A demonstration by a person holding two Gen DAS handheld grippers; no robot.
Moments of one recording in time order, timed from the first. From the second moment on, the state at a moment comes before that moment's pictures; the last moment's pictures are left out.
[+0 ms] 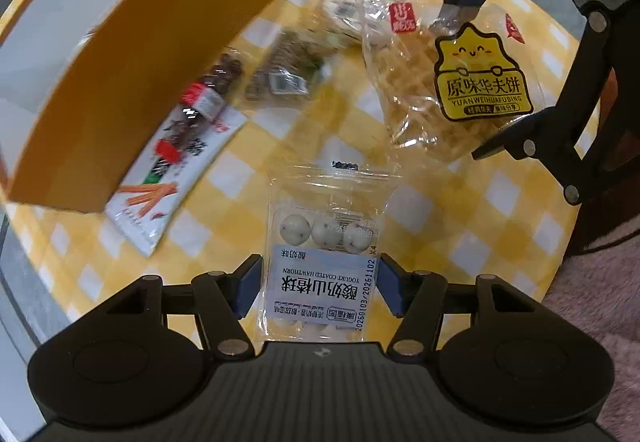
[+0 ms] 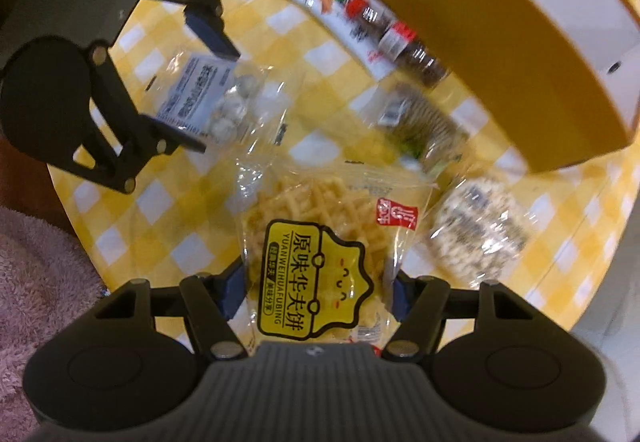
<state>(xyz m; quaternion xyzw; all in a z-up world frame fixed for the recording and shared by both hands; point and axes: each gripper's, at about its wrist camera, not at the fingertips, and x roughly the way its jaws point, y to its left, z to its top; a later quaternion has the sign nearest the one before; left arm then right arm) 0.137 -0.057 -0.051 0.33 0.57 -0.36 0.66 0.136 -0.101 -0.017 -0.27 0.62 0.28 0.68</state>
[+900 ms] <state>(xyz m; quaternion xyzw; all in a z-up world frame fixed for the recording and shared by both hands) 0.268 -0.066 0.084 0.24 0.56 -0.26 0.75 0.258 -0.120 0.111 -0.25 0.56 0.21 0.76</state>
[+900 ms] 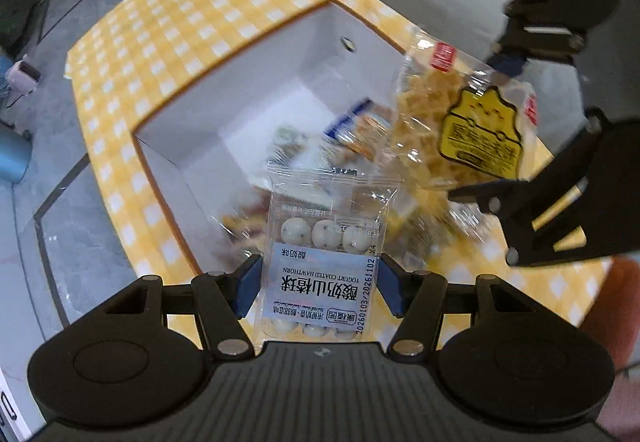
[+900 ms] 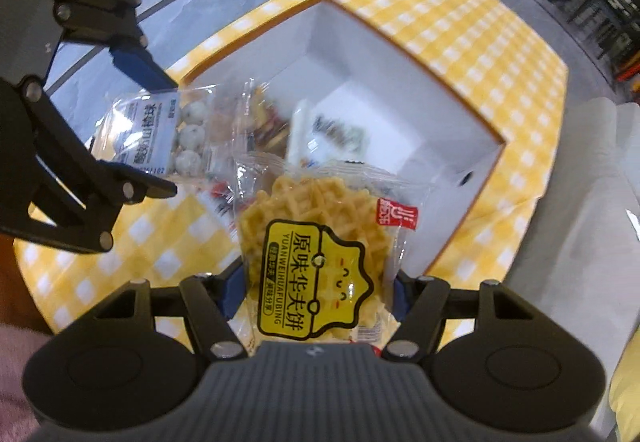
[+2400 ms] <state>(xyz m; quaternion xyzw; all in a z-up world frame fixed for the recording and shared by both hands) 0.413 -0.045 -0.029 0.10 0.62 -0.14 0.76 0.390 -0.137 -0.018 -0.20 0.58 0.16 0.77</state>
